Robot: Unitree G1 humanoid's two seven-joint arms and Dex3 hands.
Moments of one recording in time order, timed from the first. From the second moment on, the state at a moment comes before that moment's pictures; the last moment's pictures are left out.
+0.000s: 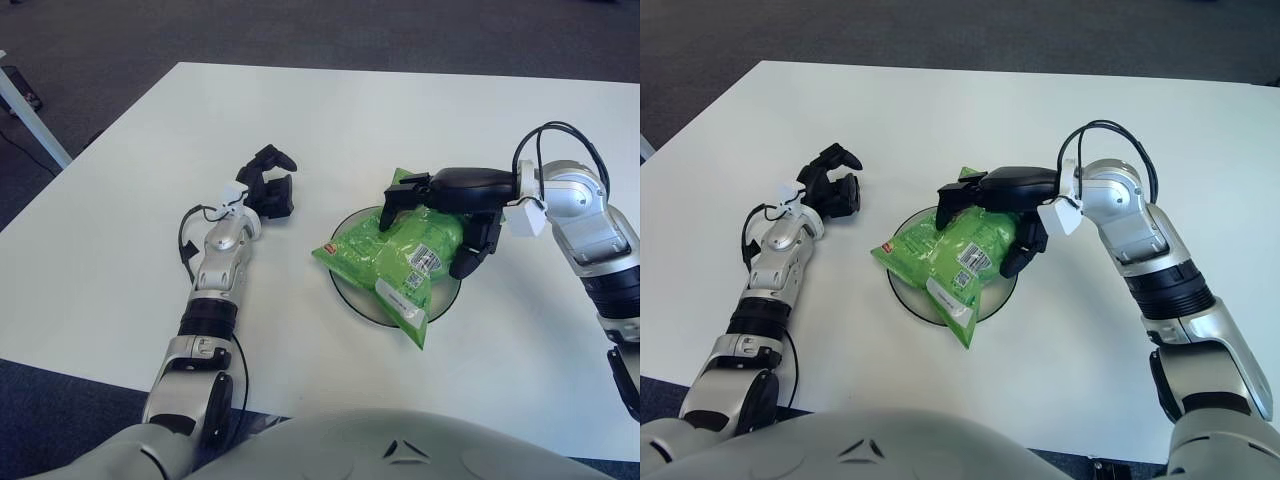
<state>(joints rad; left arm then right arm) -0.33 0.07 0.06 0.36 -0.11 -0.12 -0.16 -0.52 -0.74 0.25 -0.07 -0.02 -0.39 1.04</state>
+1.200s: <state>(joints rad) -0.33 0.07 0.06 0.36 -0.11 -0.12 -0.16 -0.58 -0.81 0.01 0.02 0.40 0.00 1.25</state>
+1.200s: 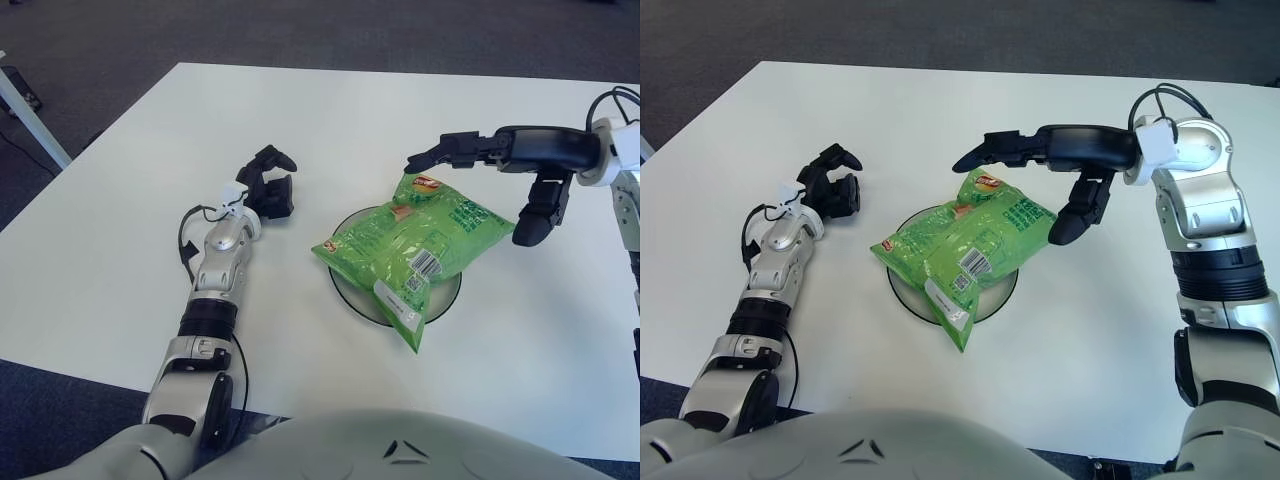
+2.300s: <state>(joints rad) -0.35 0.07 0.07 0.40 -0.11 -0.14 -0.18 -0.31 -0.81 -0.28 -0.11 0.21 0.11 0.78</state>
